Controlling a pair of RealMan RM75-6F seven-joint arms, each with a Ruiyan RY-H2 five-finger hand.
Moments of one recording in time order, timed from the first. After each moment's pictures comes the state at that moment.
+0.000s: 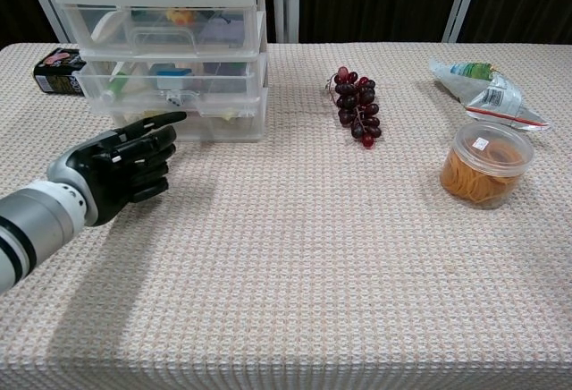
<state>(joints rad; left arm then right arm) -0.34 -1.88 -0.34 -1.56 1.02 1.01 -0.70 0.15 -1.07 0.01 -1.57 -1.64 1.47 0.22</state>
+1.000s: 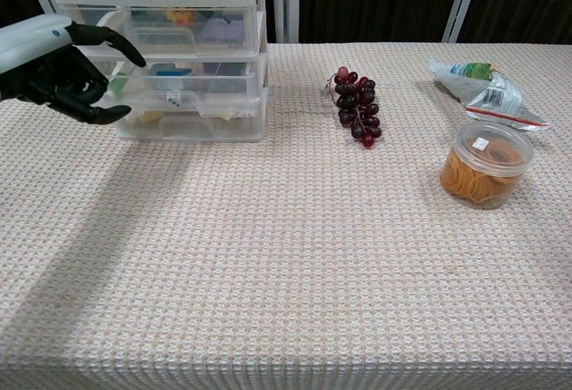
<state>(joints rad) -0.49 -1.54 -0.25 -1.67 1.15 1.14 0.22 0.13 -1.08 0.01 -1.51 -1.63 1.50 0.28</state>
